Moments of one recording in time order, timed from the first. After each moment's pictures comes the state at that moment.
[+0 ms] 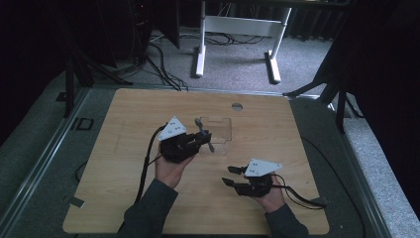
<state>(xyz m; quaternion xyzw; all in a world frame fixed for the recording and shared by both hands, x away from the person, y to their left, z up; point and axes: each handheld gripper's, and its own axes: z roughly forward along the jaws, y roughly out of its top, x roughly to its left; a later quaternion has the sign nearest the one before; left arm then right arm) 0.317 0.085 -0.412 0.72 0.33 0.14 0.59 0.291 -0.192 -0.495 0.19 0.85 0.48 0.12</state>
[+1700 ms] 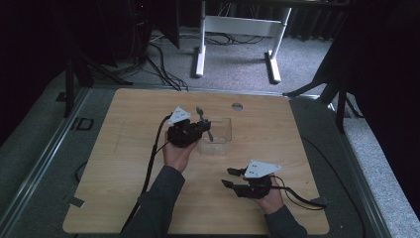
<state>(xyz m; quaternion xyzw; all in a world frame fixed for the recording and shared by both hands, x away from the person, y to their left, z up) 0.375 0.078 -0.439 0.71 0.40 0.14 0.57 0.290 -0.192 -0.503 0.19 0.85 0.48 0.11</state>
